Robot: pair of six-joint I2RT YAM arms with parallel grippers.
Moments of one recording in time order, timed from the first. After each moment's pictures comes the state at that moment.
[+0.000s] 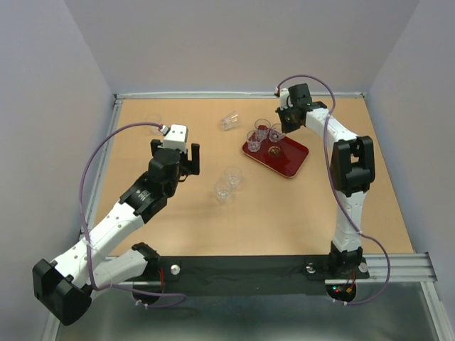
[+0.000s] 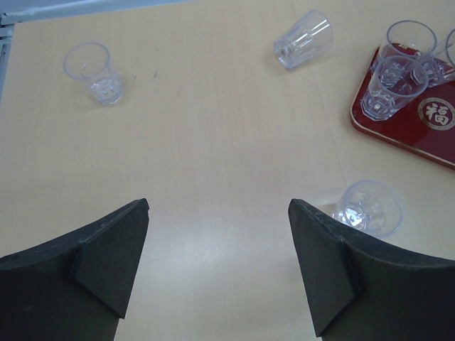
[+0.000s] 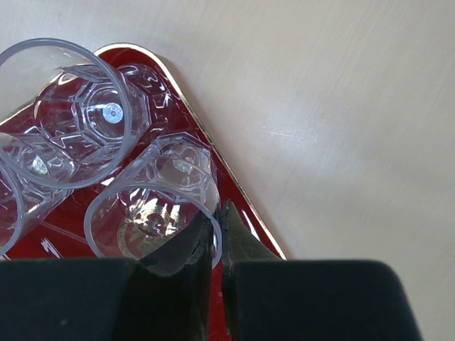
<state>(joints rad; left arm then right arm) -0.63 0.91 0.79 -0.22 -0.48 -0.14 0.22 2.14 1.80 -0.56 -0.06 -0.18</state>
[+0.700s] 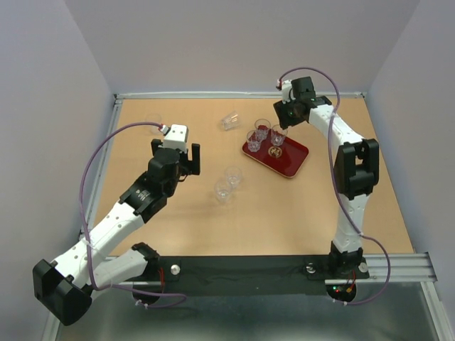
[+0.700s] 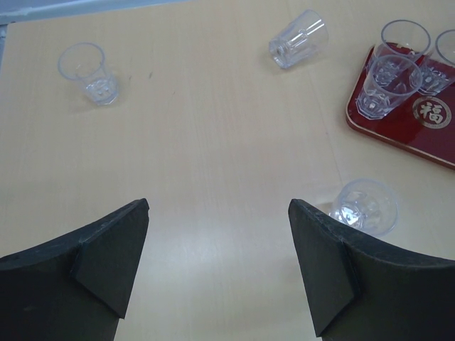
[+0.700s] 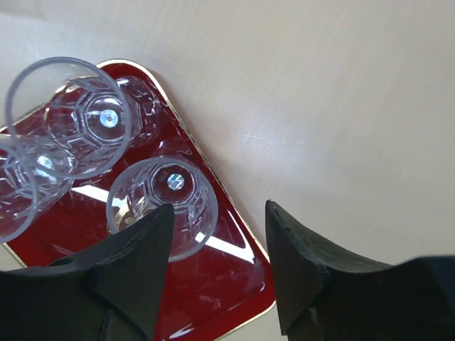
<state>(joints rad) -0.63 0.91 0.79 -0.22 -0.46 -0.14 0.22 2.11 1.85 -0.59 -0.05 -0.21</state>
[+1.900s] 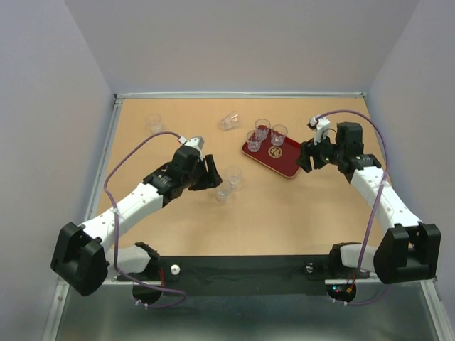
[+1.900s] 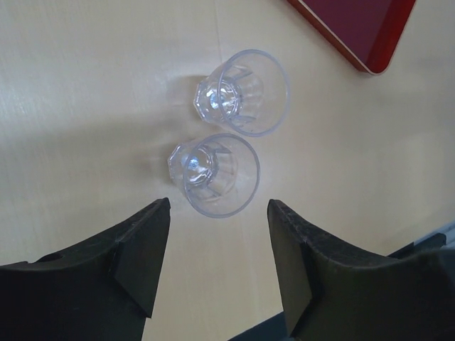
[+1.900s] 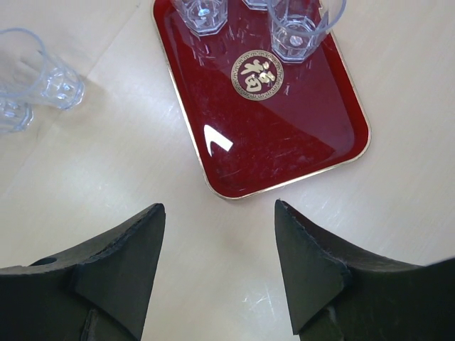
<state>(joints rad) -0.61 1.15 0.81 -0.36 0.02 -0.66 0.07 1.23 0.93 -0.38 -0.50 -0.28</state>
